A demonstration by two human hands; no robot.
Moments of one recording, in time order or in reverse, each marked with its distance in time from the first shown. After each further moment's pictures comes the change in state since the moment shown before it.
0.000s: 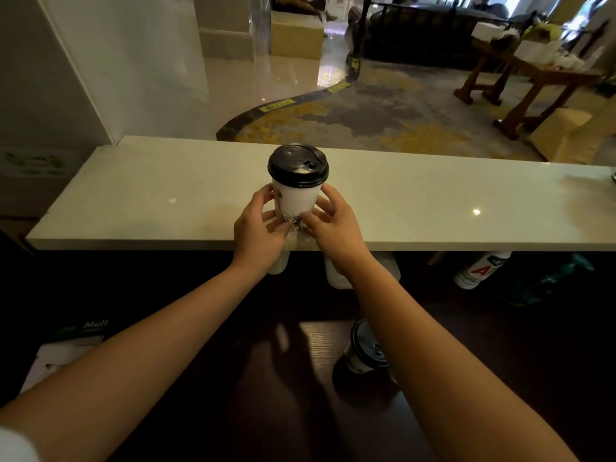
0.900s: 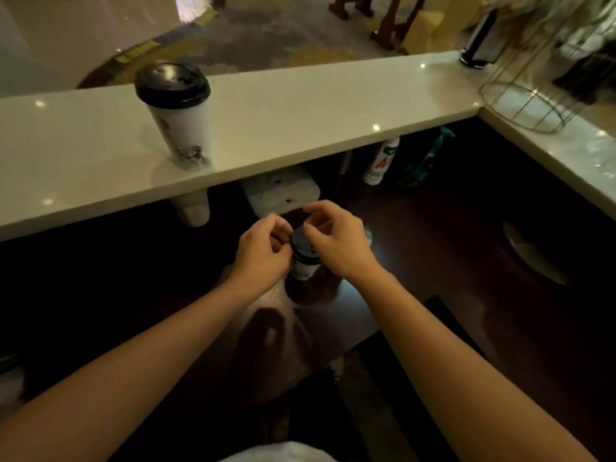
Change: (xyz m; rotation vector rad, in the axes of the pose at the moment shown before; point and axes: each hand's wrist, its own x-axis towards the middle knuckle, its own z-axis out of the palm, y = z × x) left_hand -0.139 -0.009 0.043 0.142 -0.569 0.135; right_hand -0.185 0.032 -0.066 -0.503 0.333 0.105
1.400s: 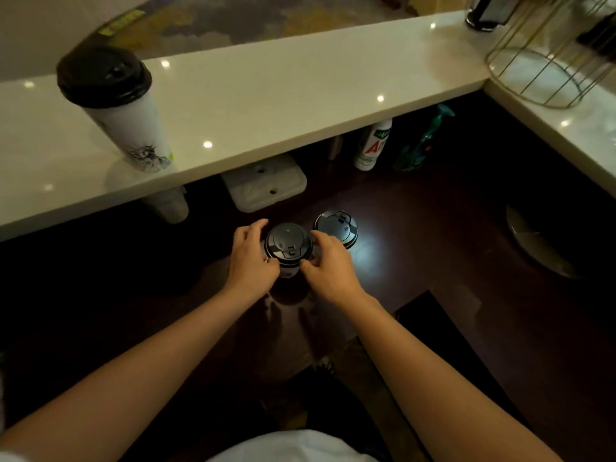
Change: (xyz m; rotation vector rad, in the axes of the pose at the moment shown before) left_hand 0.018 -0.025 0.055 0.158 -0.097 -0.296; right_hand 0.002 0.078 0.013 -0.129 -0.178 0.267
